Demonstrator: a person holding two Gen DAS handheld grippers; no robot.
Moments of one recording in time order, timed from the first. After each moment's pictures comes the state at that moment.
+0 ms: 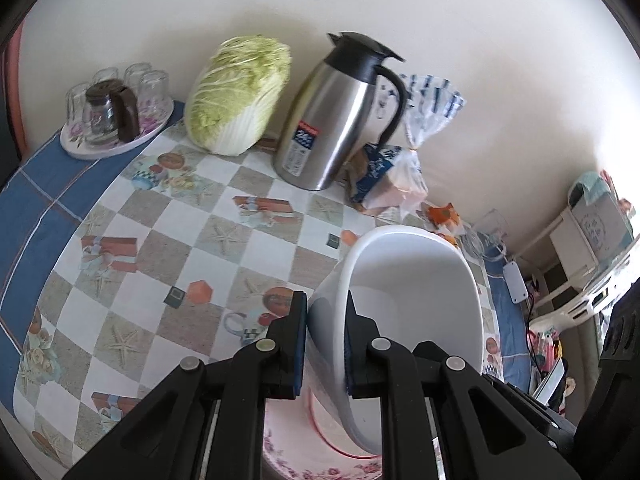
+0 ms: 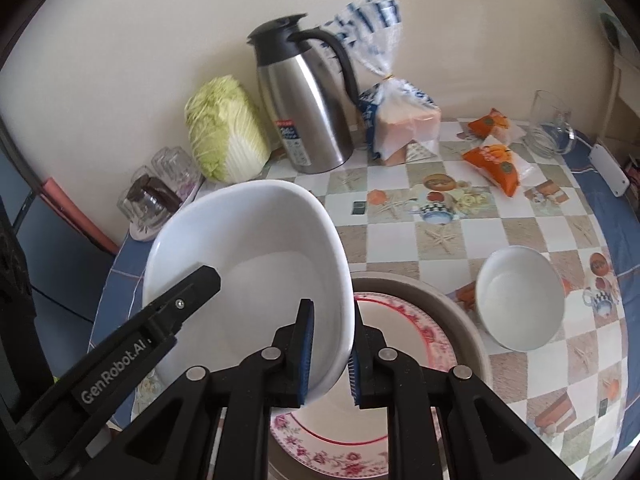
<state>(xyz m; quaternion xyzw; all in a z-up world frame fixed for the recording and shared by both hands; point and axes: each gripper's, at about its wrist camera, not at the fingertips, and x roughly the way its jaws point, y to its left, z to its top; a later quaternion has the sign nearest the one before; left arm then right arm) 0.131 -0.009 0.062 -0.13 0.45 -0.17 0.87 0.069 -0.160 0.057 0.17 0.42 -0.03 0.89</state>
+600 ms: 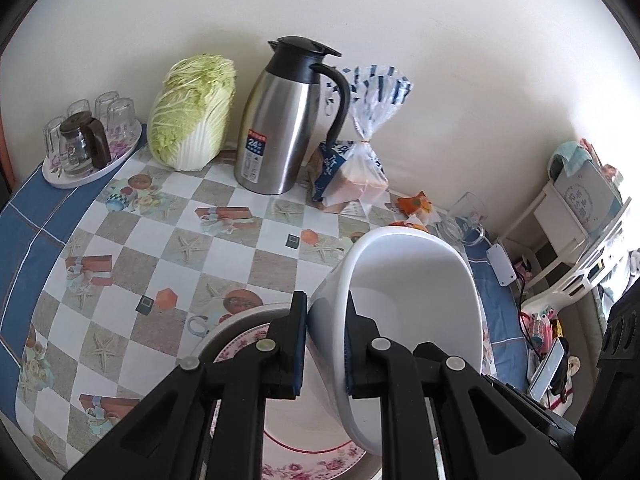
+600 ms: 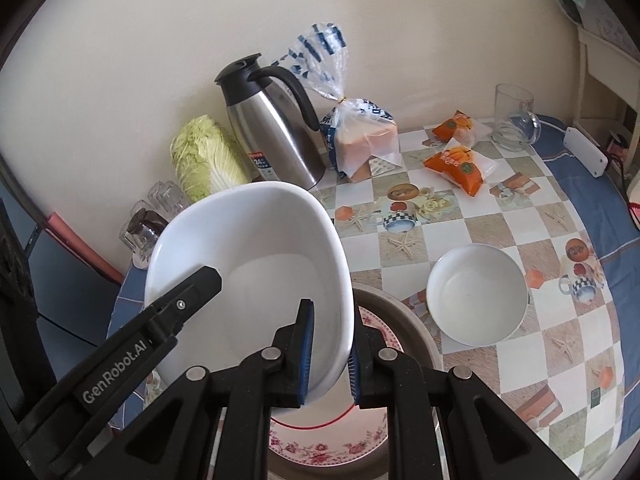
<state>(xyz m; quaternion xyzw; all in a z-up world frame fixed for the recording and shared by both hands) 0.110 -0.056 0.083 -0.09 0.43 -0.20 0.88 0.033 -0.209 0.064 0.22 0.39 -0.04 0.89</state>
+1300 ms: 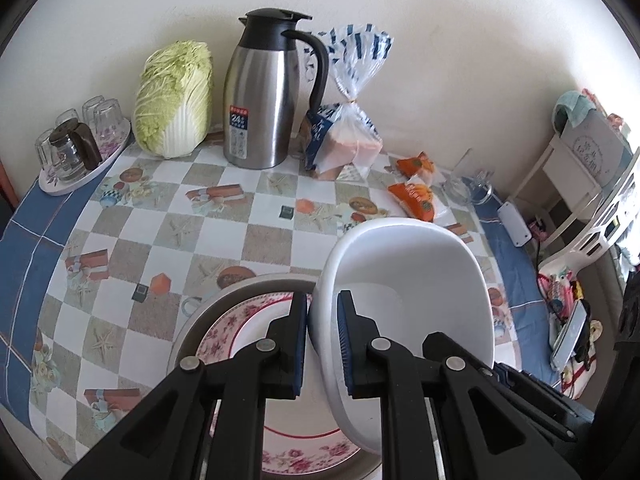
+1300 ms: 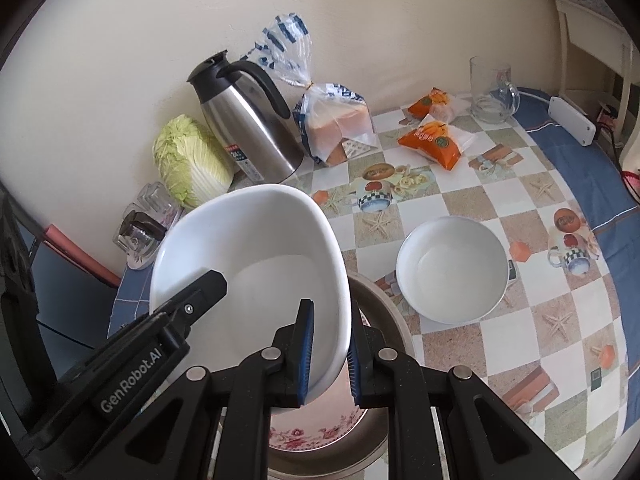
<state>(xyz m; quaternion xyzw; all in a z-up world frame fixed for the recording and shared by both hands) 0.099 -0.086 0.063 -0.02 0.46 -0.19 0.87 0.021 -0.230 0.044 0.24 0.41 -0.05 0.88</state>
